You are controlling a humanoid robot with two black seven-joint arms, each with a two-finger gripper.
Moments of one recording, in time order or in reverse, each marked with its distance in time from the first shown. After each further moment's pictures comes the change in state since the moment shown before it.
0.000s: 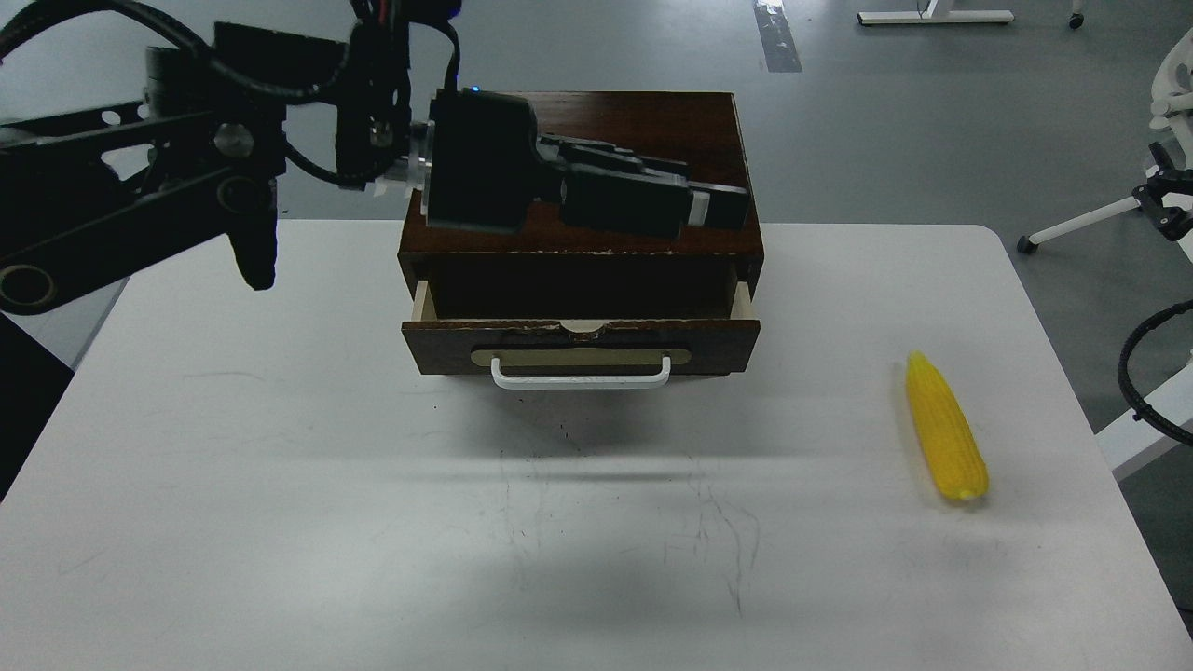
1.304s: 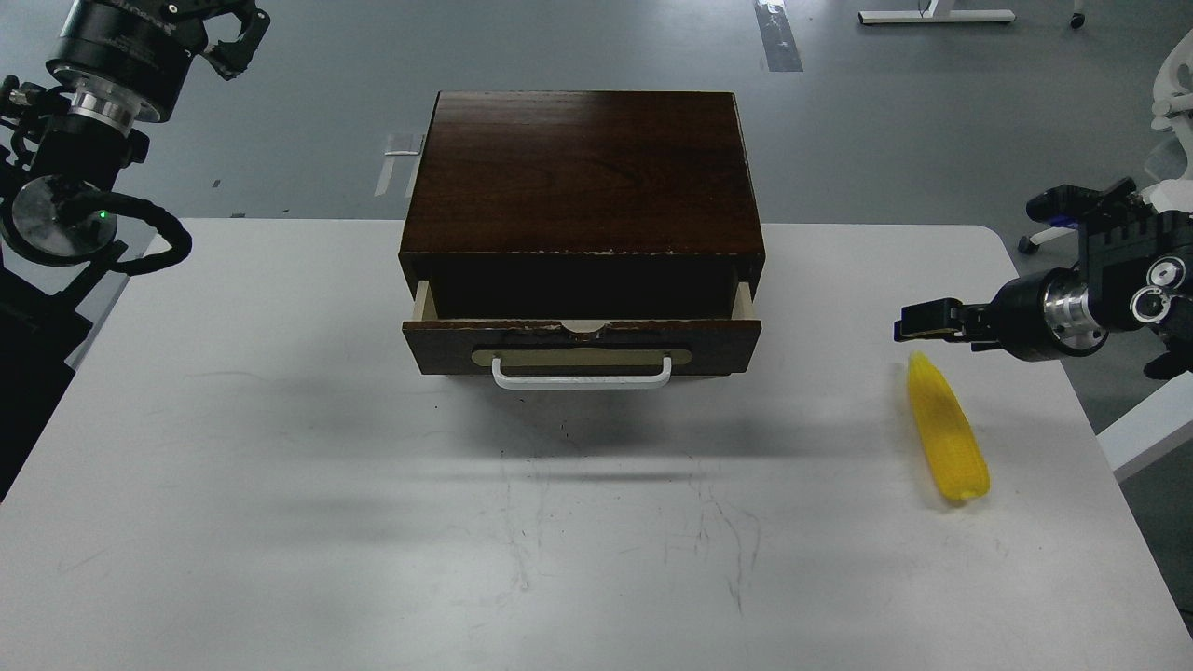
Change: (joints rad) left arm 0.359 -0.047 -0.280 0.721 -1.290 0.000 0.000; right arm 0.362 -0.123 -0.743 0.733 -1.441 0.000 -0.199
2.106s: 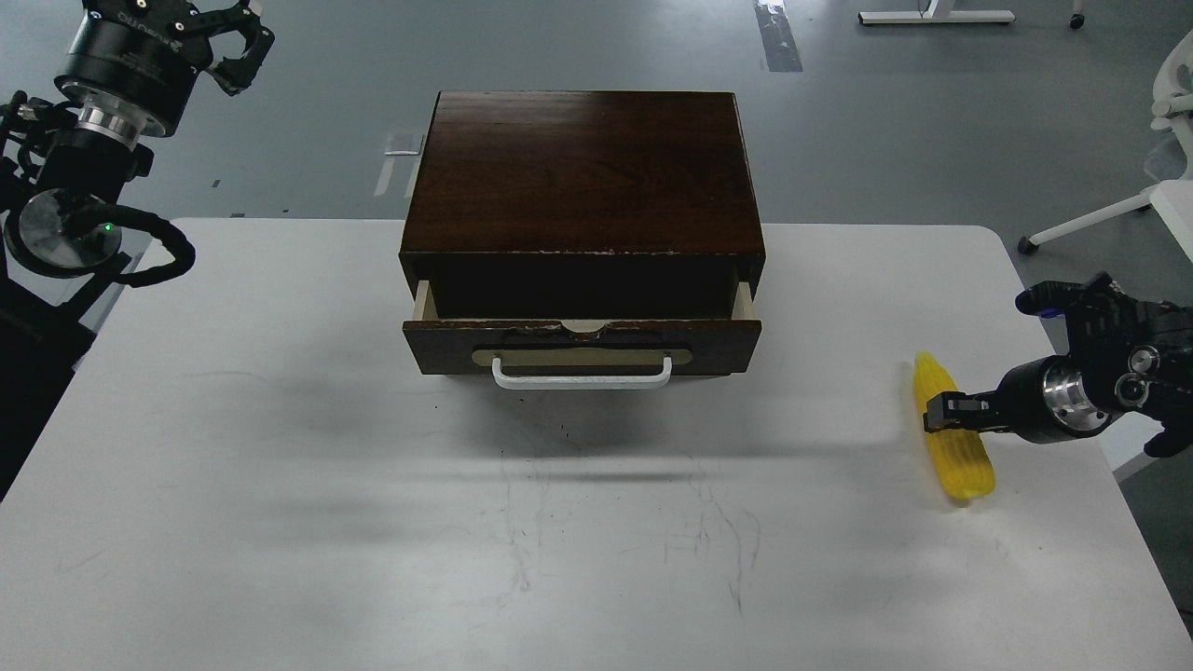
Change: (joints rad) left arm 0.017 -0.005 0.006 0.002 0.004 0.000 0.001; right arm -0.117 0.013 0.017 -0.033 -0.078 0.000 0.004
